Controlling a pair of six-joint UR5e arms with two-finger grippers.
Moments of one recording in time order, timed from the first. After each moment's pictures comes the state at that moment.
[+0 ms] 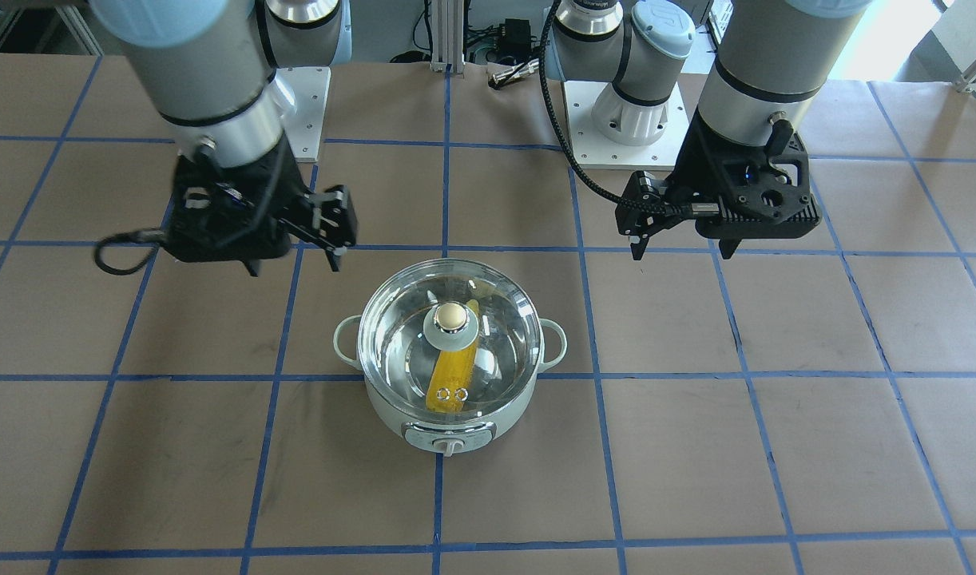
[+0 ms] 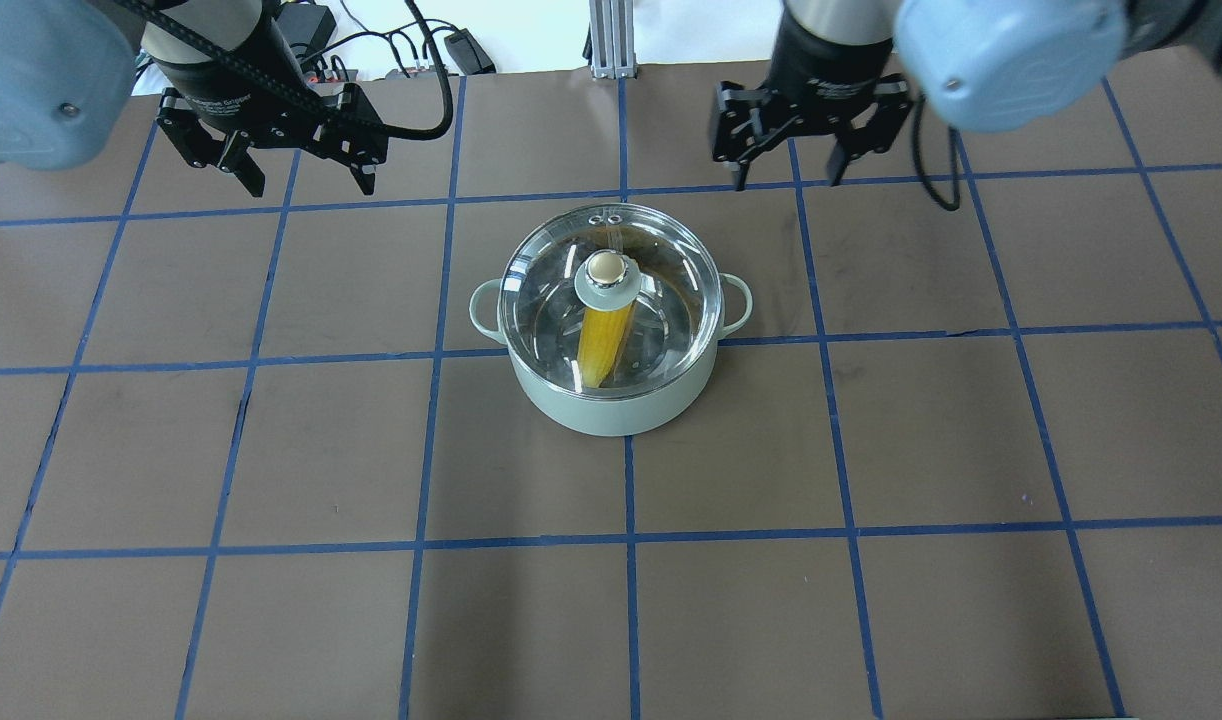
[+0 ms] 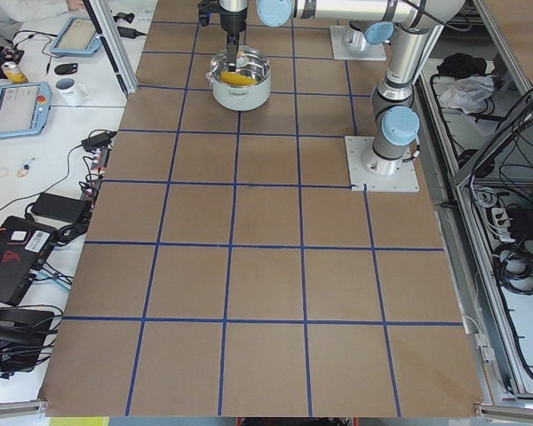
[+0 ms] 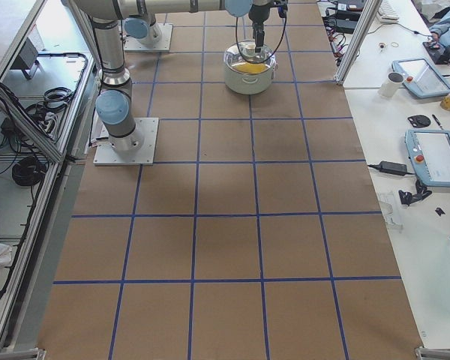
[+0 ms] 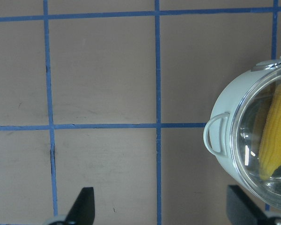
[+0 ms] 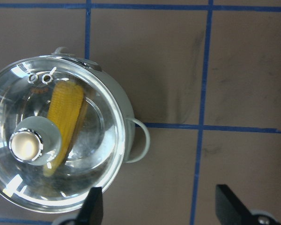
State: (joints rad) left arm -1.59 -1.66 -1.47 -1.51 1.62 -0.02; right arm 1.70 -1.41 1.43 -1.65 -1.52 0.09
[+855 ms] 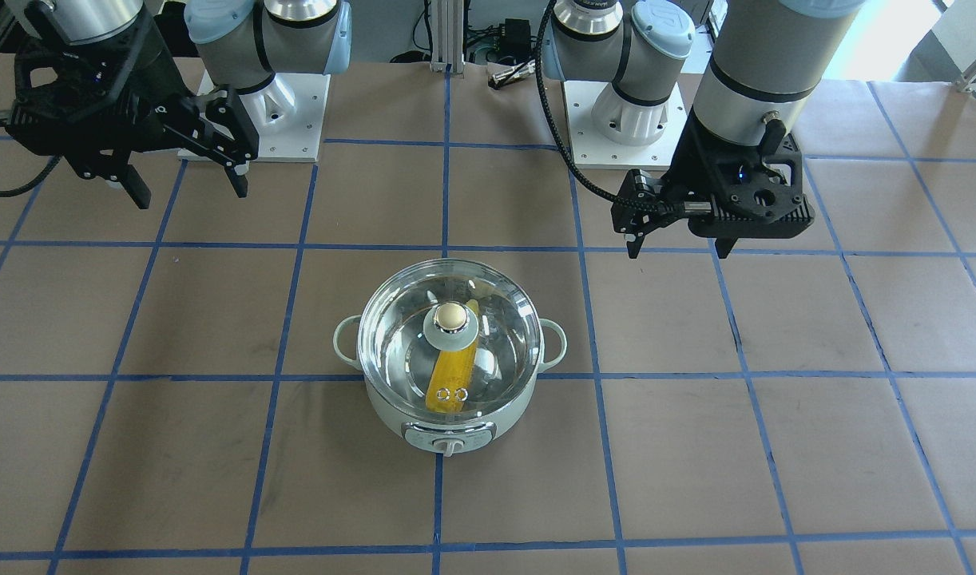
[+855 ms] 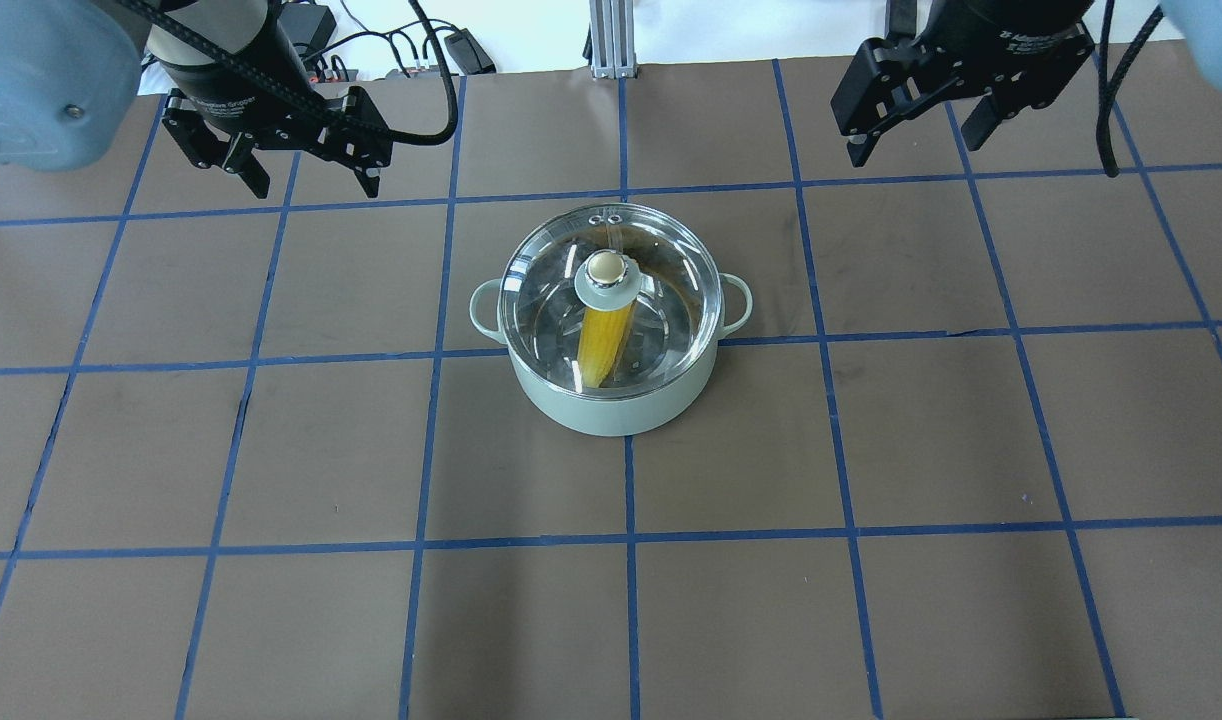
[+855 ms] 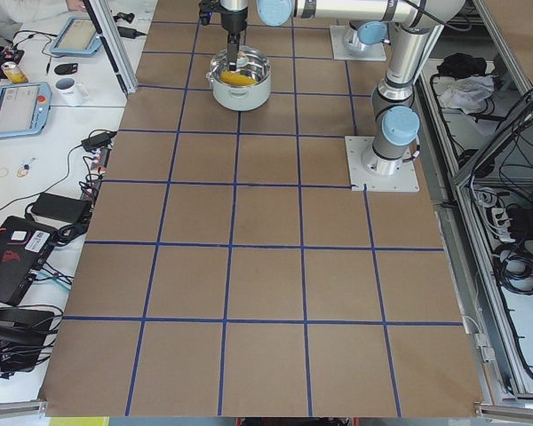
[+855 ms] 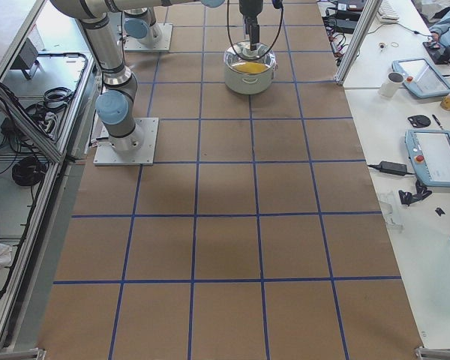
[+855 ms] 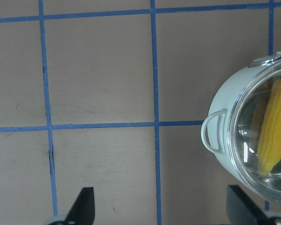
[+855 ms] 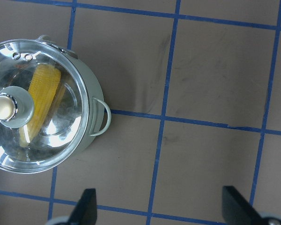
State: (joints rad) left arm -1.59 -1.66 -1.47 -1.51 1.62 0.00; right arm 1.58 -1.56 1.44 -1.55 -1.52 -0.13
